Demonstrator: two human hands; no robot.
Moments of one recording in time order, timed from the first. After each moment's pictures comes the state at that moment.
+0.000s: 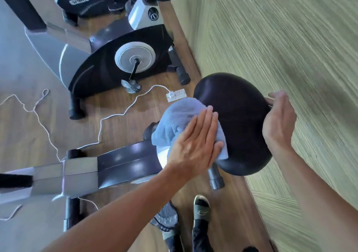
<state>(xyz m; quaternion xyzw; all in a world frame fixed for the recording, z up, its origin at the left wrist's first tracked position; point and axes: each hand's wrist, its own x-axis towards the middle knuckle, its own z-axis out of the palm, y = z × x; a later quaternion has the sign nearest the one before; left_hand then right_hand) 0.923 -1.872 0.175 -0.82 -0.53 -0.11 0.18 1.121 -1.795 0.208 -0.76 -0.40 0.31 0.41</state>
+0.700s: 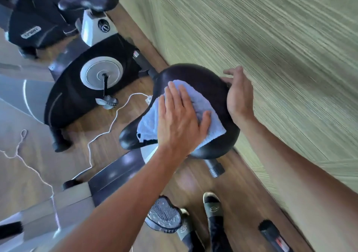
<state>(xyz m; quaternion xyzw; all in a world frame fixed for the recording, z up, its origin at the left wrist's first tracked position) 0.983 -1.836 0.195 -0.79 -0.61 -0.10 0.04 1.139 -1.797 0.203 -0.72 -0.36 0.37 0.47</state>
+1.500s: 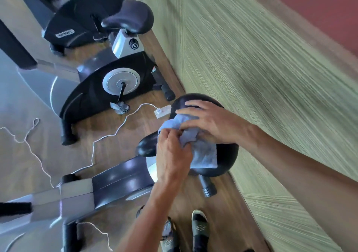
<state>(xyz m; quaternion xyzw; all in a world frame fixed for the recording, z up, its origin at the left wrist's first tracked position) 0.952 -1.877 0.257 -0.57 -0.73 -0.29 -0.25 1.114 -1.776 0.277 -0.25 -0.96 0.07 0.05</state>
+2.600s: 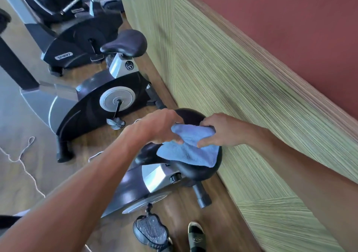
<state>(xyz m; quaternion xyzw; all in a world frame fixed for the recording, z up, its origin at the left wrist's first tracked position) 0.925 -1.795 0.389 -0.82 -0.52 0.08 -0.23 1.152 -1.808 0.366 -0.51 -0.79 0.34 0.01</state>
